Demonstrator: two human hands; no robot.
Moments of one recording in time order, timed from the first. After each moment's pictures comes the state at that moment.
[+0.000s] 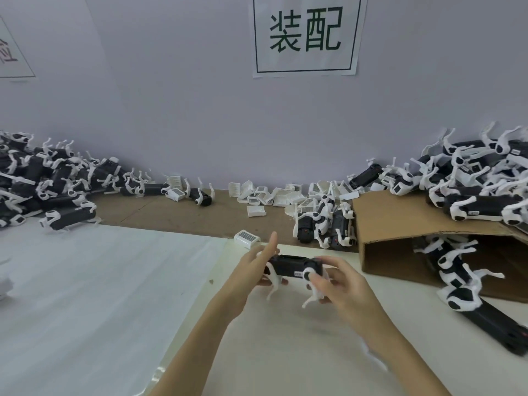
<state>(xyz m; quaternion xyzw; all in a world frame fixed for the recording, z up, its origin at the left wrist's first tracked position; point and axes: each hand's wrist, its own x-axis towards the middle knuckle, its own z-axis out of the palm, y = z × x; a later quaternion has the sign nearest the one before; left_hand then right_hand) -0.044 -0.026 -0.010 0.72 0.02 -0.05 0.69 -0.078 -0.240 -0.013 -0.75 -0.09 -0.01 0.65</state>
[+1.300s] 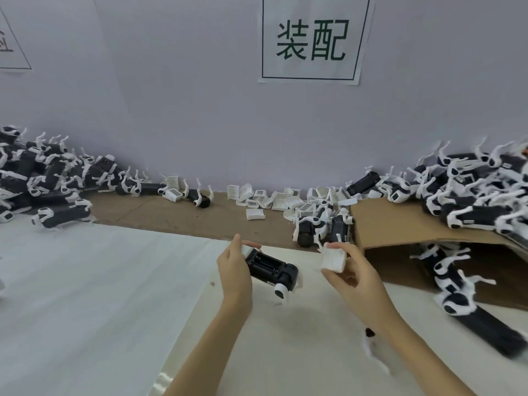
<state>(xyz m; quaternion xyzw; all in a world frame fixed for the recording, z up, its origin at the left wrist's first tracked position) -0.038 -0.027 -0.014 0.58 0.16 0.21 0.77 -0.051 -0.257 -0.019 -0.80 -0.15 -0.12 0.58</state>
